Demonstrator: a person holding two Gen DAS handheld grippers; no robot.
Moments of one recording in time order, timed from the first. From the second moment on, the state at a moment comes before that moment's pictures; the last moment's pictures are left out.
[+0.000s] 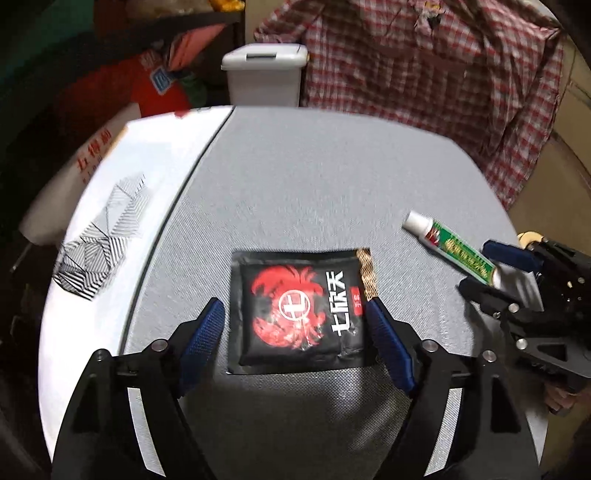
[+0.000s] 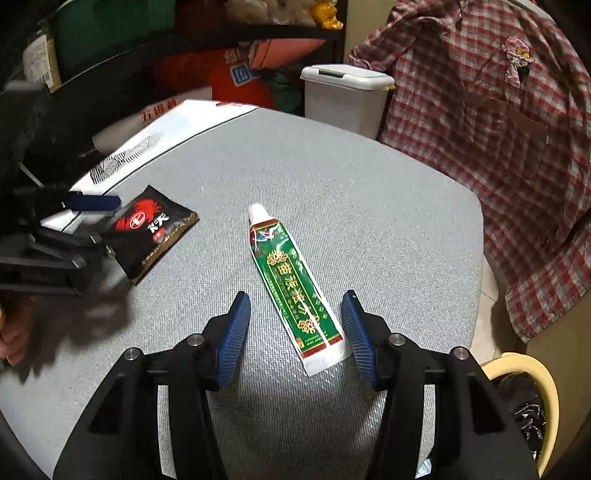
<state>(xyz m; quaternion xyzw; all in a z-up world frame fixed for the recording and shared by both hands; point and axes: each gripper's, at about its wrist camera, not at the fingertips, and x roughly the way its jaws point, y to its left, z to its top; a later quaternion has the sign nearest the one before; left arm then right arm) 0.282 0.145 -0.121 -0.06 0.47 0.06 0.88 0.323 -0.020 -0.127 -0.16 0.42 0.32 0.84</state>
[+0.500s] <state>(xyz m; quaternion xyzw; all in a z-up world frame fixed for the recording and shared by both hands) 0.287 0.124 -0.122 -0.02 0.47 0.05 0.88 0.320 -0.018 -0.126 -0.15 0.41 0.33 0.84</state>
